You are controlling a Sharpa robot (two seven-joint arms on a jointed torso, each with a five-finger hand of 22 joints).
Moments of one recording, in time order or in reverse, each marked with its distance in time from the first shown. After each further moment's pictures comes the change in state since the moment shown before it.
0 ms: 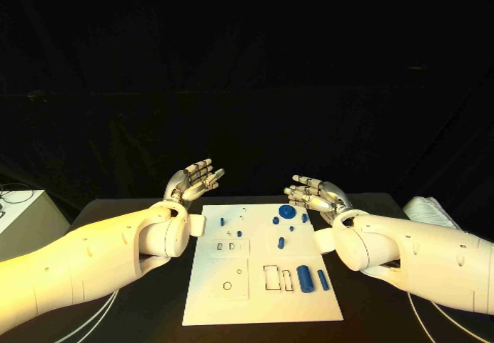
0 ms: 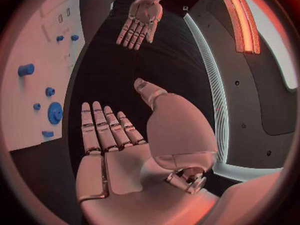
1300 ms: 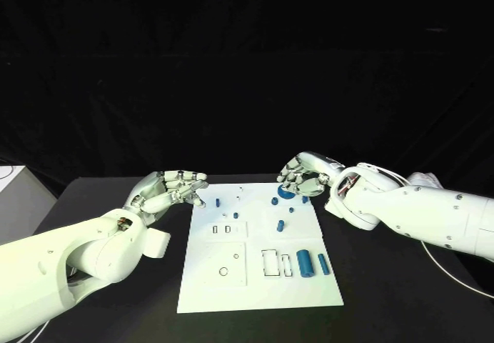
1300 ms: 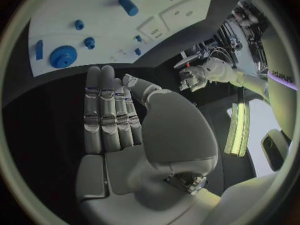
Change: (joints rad) left arm 0.013 -0.252 -0.002 0.311 -0.102 0.248 -0.043; left_hand 0.025 -0.070 0.206 -0.049 0.004 0.512 0.049 0.102 0.094 0.697 -0.057 0.030 0.030 0.778 -0.165 0.497 0.477 0.071 0.392 -0.132 0.551 0.302; right arm 0.126 -0.055 -0.004 -0.068 -1.155 0.109 -0.268; right_hand 0.117 -0.077 0.092 -0.070 -0.014 0.623 -0.011 0.130 0.110 0.780 -0.183 0.028 0.061 0.812 -0.242 0.482 0.373 0.054 0.705 -0.196 0.489 0.243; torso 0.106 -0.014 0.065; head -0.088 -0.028
